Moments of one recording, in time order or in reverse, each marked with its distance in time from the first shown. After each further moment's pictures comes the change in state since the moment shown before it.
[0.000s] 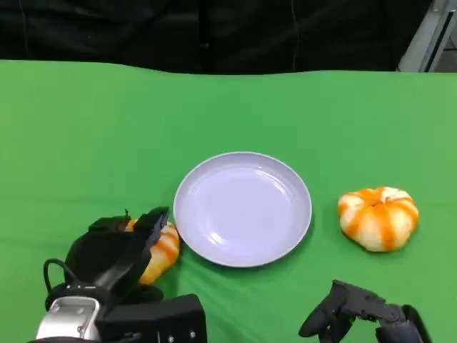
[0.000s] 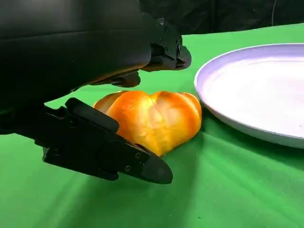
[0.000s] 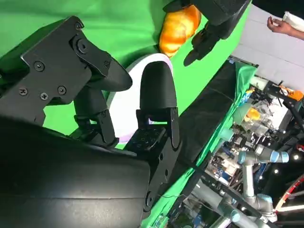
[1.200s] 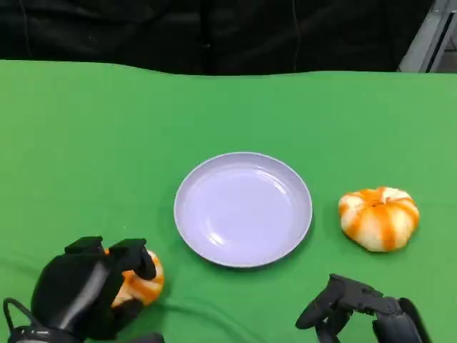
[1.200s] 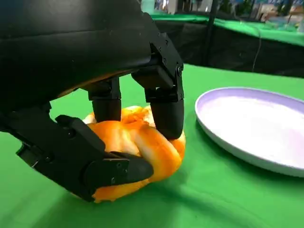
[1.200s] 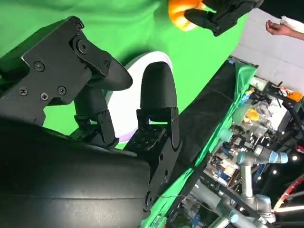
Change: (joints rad) left arm 0.195 0.074 0.120 -0.089 -0.163 -0.256 0.226; right arm -0.035 0.000 0.002 0.020 -0.002 0.016 -0.003
